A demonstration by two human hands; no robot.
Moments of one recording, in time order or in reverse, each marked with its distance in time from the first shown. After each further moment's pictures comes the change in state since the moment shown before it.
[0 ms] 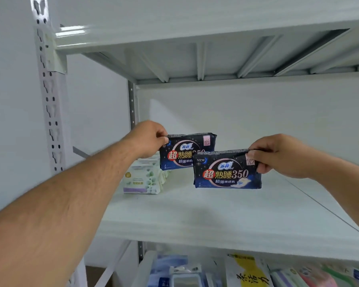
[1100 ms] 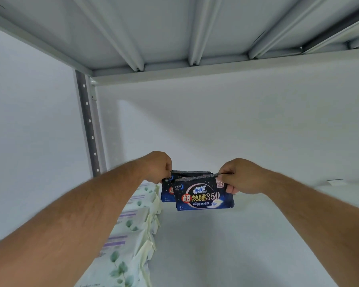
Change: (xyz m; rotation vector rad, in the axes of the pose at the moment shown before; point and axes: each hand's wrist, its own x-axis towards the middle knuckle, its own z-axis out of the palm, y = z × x) left_hand 0.274 -0.125 0.172 0.262 -0.469 0.123; right_hand 0.298 0.090 0.151 0.032 -0.120 0.166
